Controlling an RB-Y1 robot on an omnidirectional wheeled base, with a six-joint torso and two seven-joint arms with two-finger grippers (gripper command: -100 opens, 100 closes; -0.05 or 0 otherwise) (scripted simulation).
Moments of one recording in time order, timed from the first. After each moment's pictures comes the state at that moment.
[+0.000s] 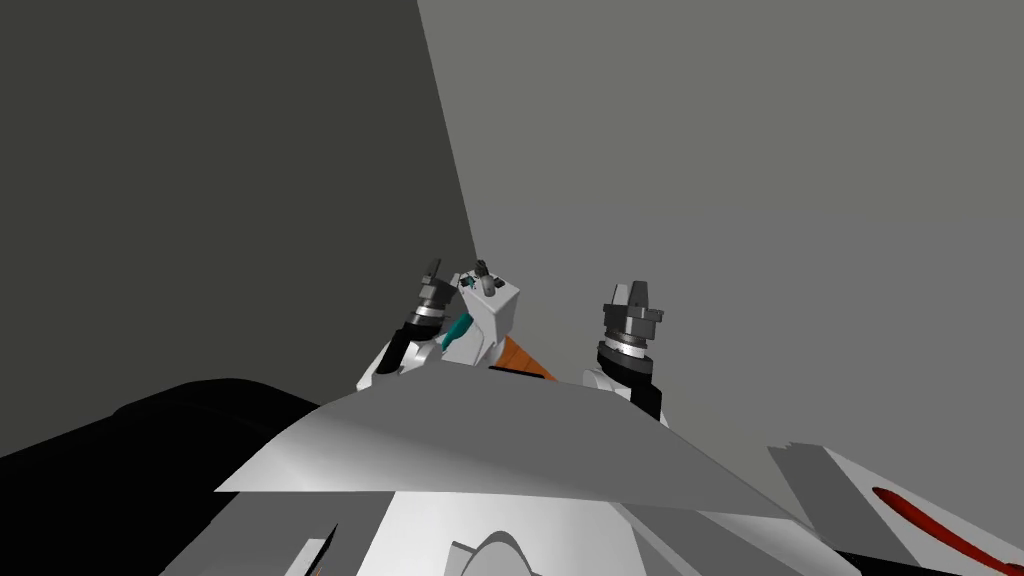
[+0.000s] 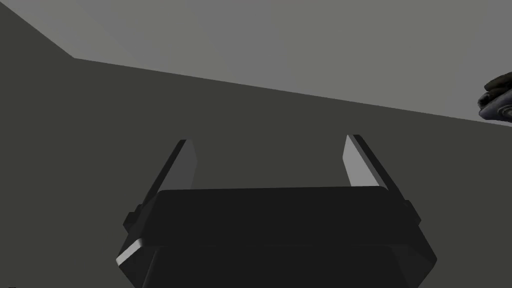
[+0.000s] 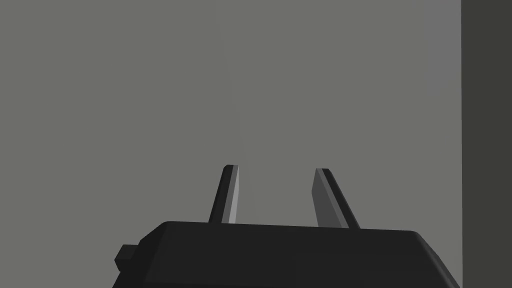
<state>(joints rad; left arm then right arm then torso) 0.49 0.31 0.03 -2.36 0.19 -0.29 0.10 0.53 -0.04 0.07 -2.29 -0.09 -0.59 0.16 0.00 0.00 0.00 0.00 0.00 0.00</state>
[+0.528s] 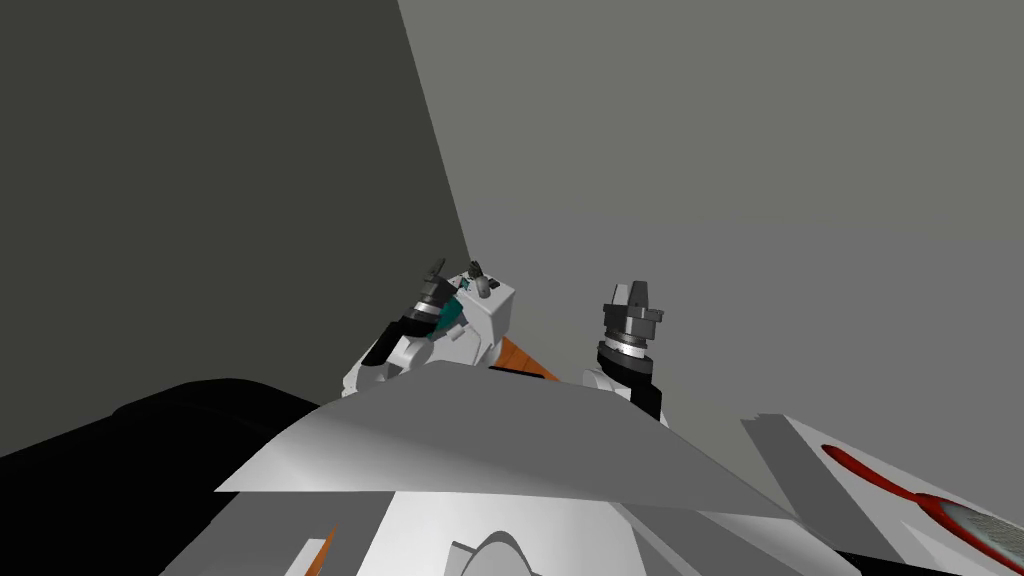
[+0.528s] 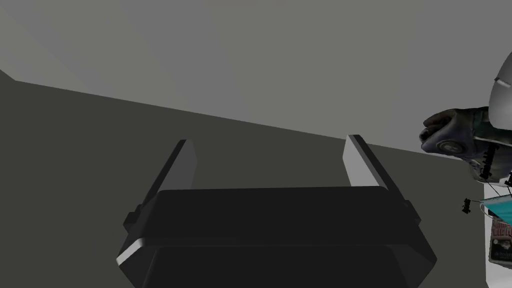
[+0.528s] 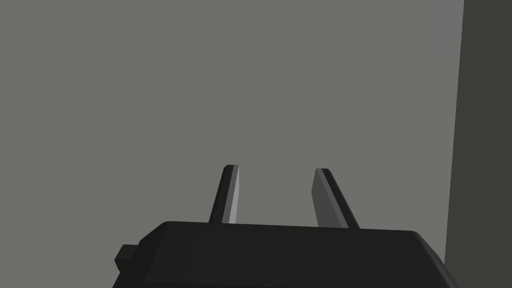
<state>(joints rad) 0.49 0.44 0.06 -2.39 0.35 -0.14 0.08 0.53 -0.04 0.07 -2.29 -0.09 -0.59 0.16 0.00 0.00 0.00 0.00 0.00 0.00</state>
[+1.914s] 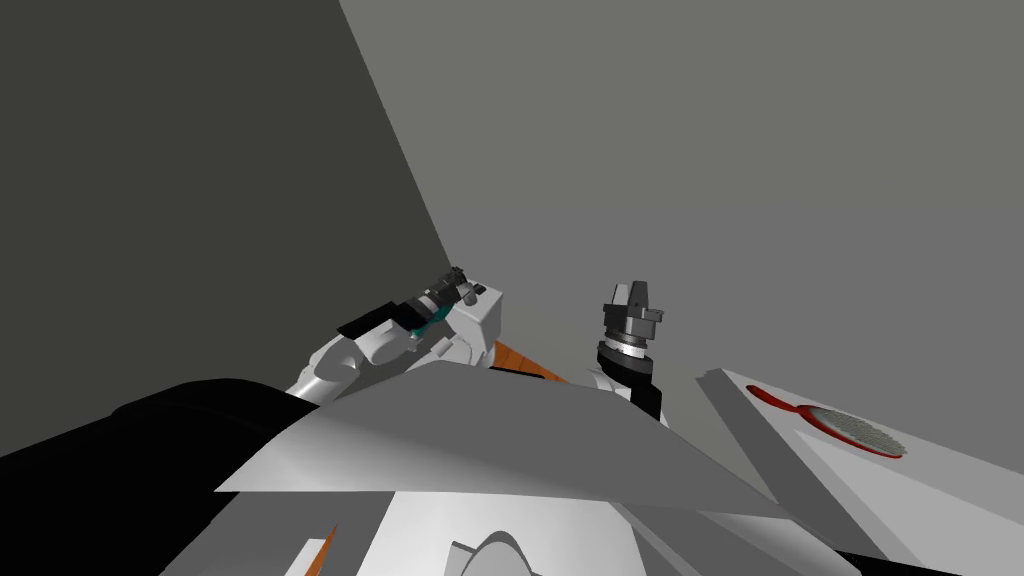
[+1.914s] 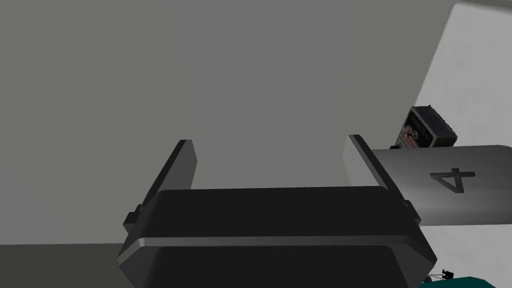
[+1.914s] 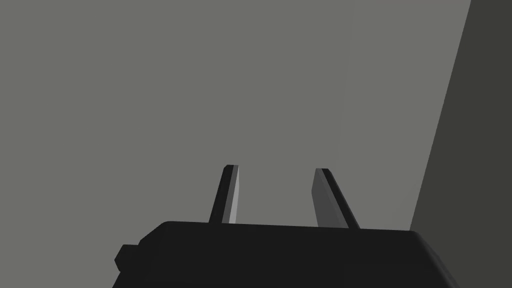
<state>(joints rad) 0.48 0.79 0.15 -2.44 0.76 0.25 0.06 0.53 -0.04 0.07 -2.29 -0.09 -0.59 0.16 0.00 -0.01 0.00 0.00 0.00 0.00</state>
